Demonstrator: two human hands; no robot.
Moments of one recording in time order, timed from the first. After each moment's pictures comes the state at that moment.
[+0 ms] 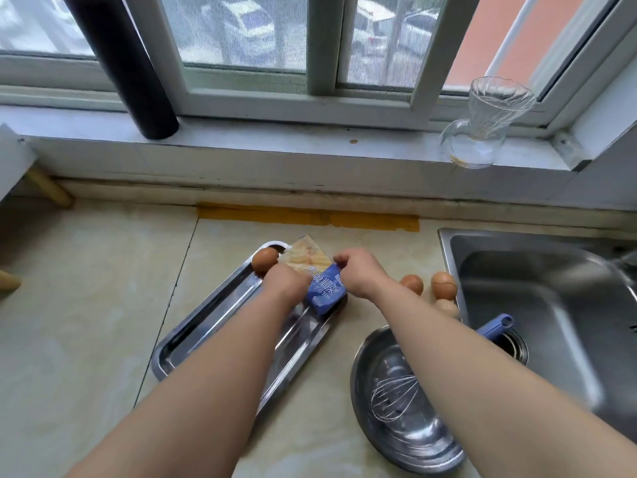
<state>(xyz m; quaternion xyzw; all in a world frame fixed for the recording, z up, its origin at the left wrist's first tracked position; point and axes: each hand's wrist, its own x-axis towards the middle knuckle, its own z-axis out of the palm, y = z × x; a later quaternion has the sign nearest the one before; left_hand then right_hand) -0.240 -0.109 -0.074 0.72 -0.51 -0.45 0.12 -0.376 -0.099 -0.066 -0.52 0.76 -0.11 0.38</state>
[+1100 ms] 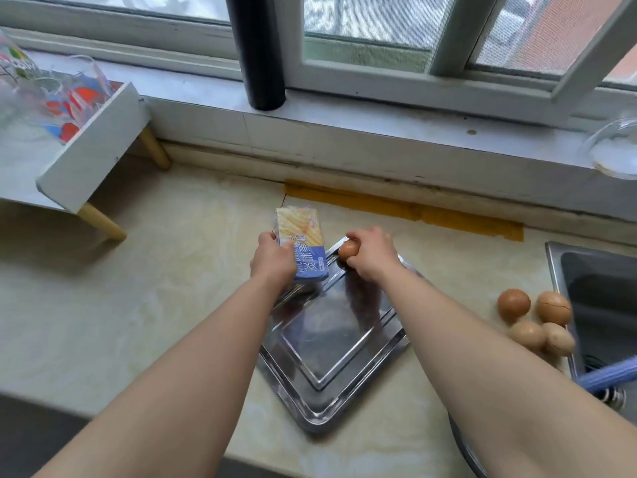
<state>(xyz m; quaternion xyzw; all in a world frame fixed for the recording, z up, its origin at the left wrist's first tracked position) -0.083 -0.140 -0.094 0.79 -0.40 -0.40 0.25 -0.254 -0.156 -0.105 -0.61 0.73 -0.08 0.29</state>
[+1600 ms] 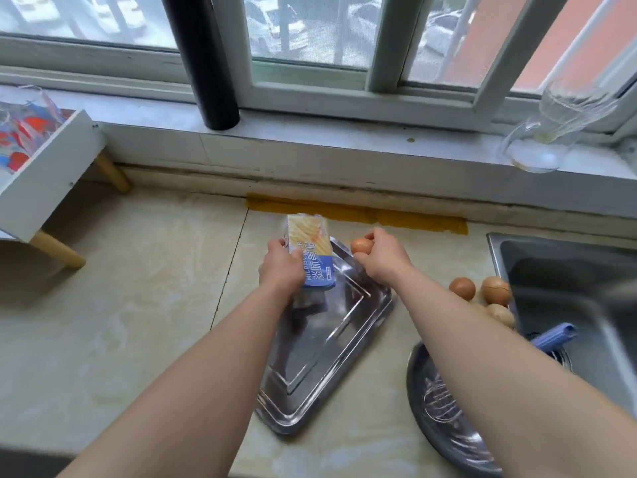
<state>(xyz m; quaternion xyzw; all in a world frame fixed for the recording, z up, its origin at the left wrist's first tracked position) -0.150 -0.126 -0.074 0.73 -0.46 -0.44 0.24 -0.324 -0.123 -0.069 -0.53 0.79 -0.14 0.28</state>
